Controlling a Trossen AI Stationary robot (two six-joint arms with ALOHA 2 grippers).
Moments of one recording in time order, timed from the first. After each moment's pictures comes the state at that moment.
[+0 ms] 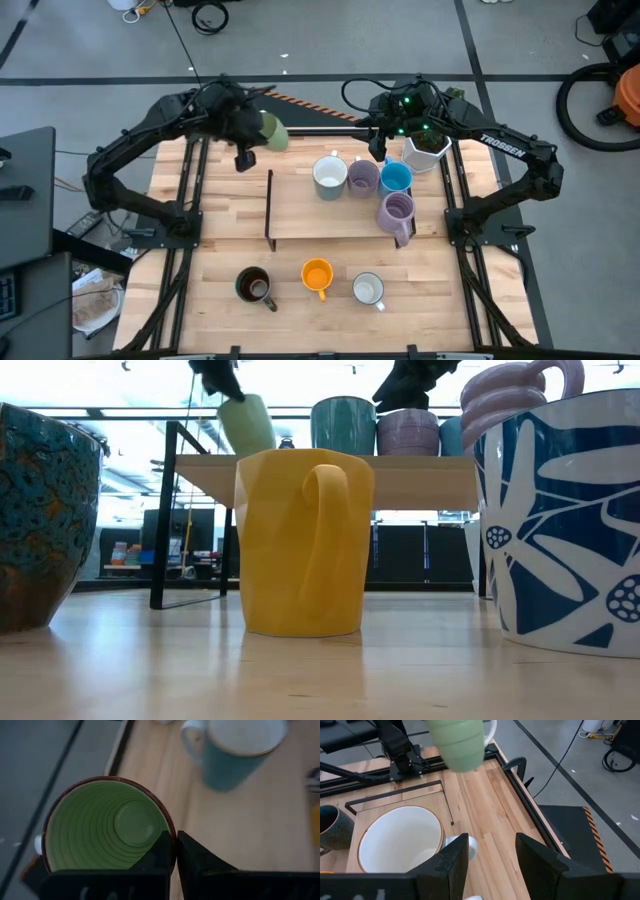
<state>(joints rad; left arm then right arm) 0.51 1.34 1.63 -1.12 0.11 0.30 -0.47 1.35 1.47 -0.67 -0.20 -0.06</state>
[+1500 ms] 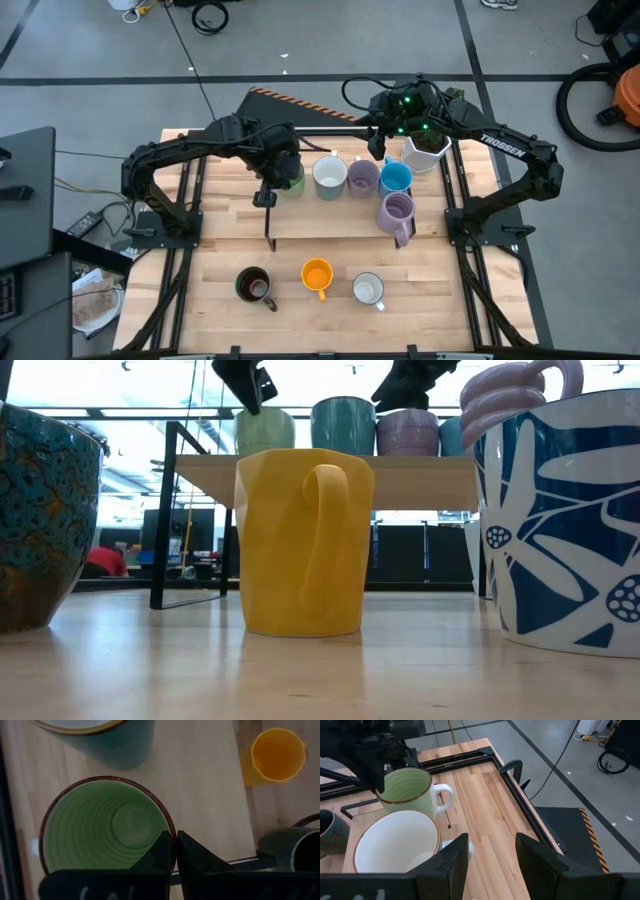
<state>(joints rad) 0.22 1.64 1.78 -1.32 0.13 0.36 -0.47 1.35 1.47 -0.65 -0.18 -0.06</state>
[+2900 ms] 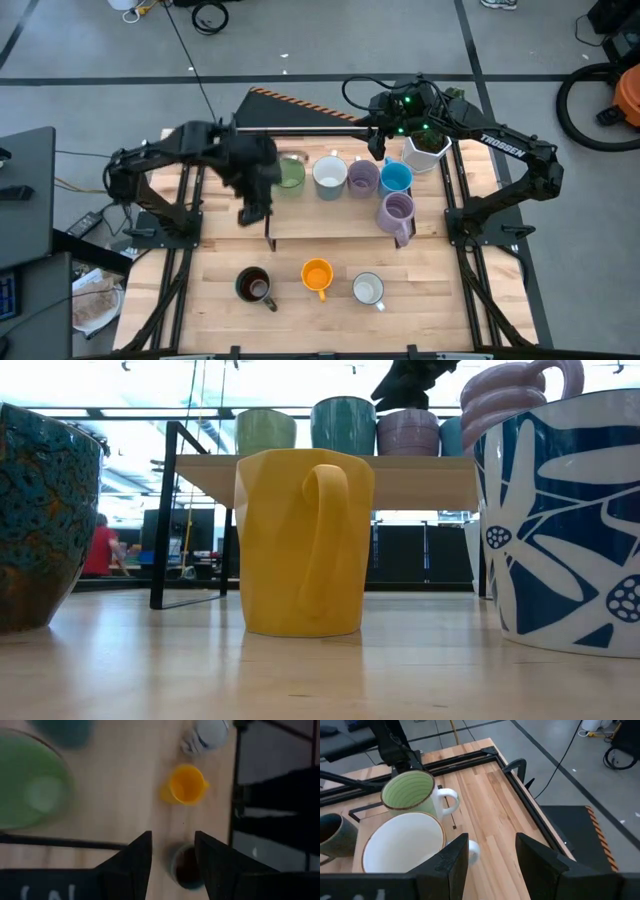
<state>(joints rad) 0.03 1.56 1.96 -1.48 0.24 -0.21 -0.47 1.35 1.47 -0.65 -0.20 -0.03</state>
